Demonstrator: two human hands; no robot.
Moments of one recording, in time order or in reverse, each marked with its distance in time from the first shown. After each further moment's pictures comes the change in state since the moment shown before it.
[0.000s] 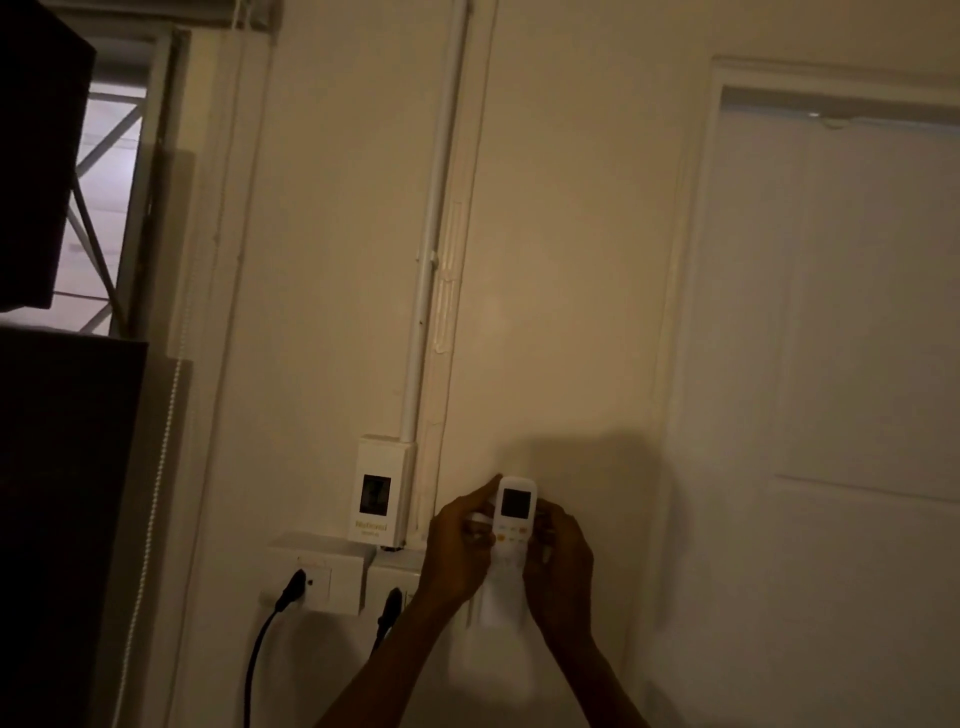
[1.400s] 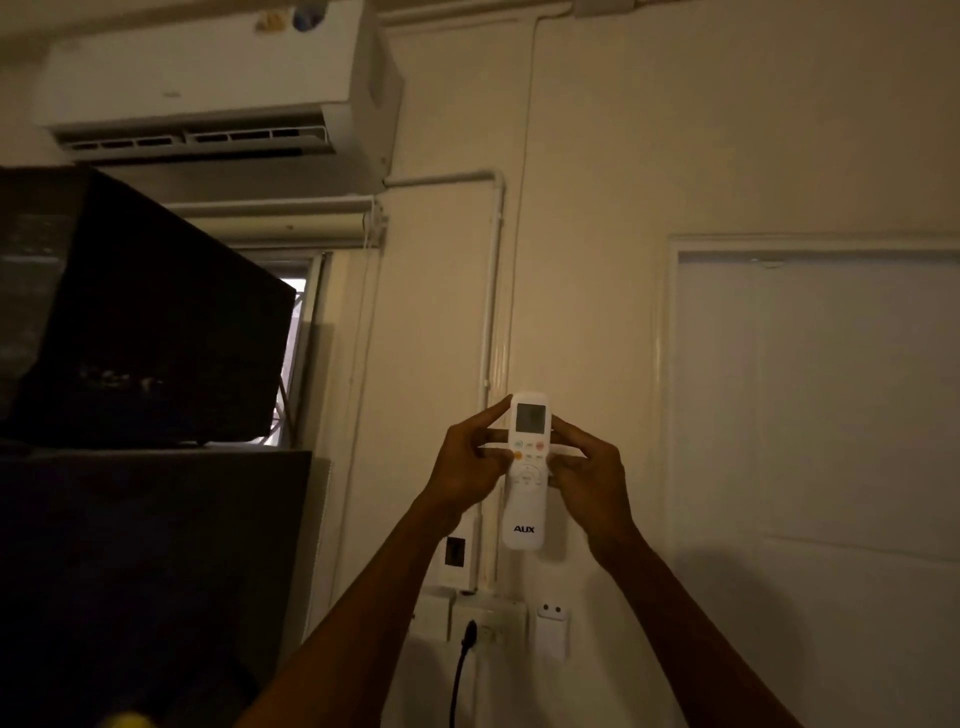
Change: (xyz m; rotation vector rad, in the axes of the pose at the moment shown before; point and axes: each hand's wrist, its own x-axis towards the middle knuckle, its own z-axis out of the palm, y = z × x) left_hand -0.043 0.264 -0.160 -0.115 0.019 0.076; right_hand 0.043 -0.267 -0.117 0.386 -0.210 0.002
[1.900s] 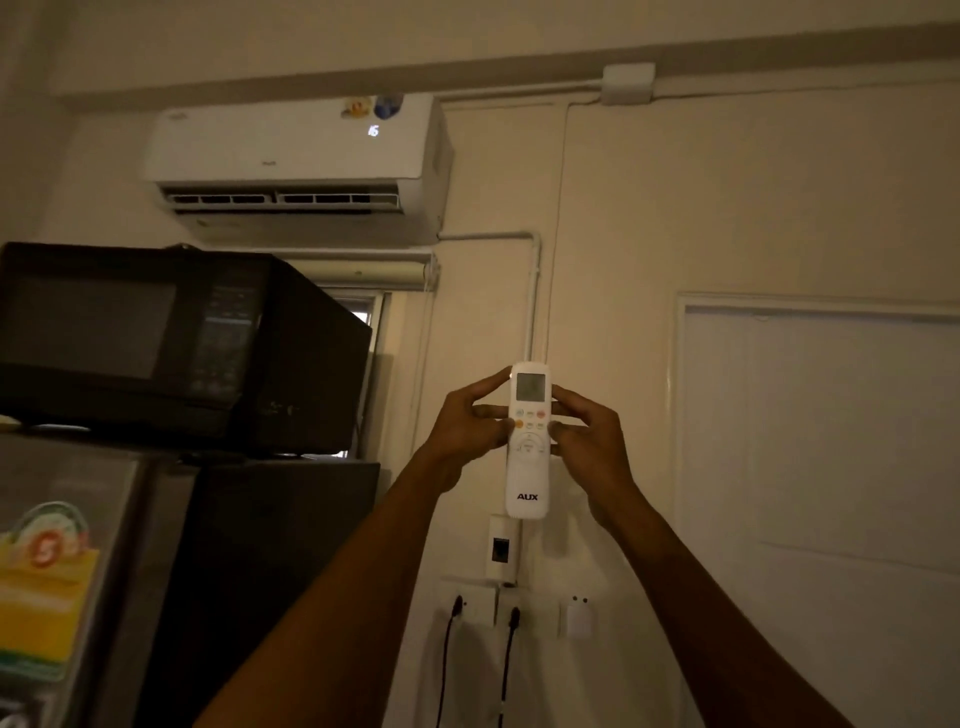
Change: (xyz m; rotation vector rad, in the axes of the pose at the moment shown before) left_hand -0.074 0.132 -0.119 -0.086 -0.020 -0.088; right_hand -0.060 -0.180 0.053 -0.010 0.005 0.040
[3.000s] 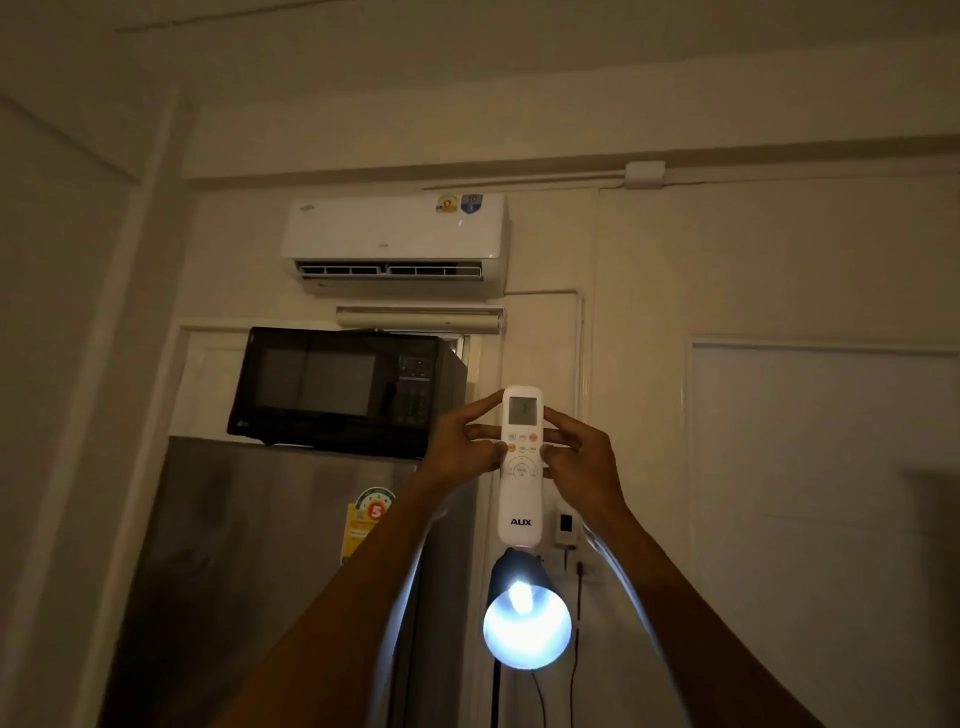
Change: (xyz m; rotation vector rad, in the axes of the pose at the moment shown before) left_hand -0.283 0.201 -0.196 0.071 0.017 0.017; right_hand -0.247 -0.282 0.109 -0.022 -0.043 0.049
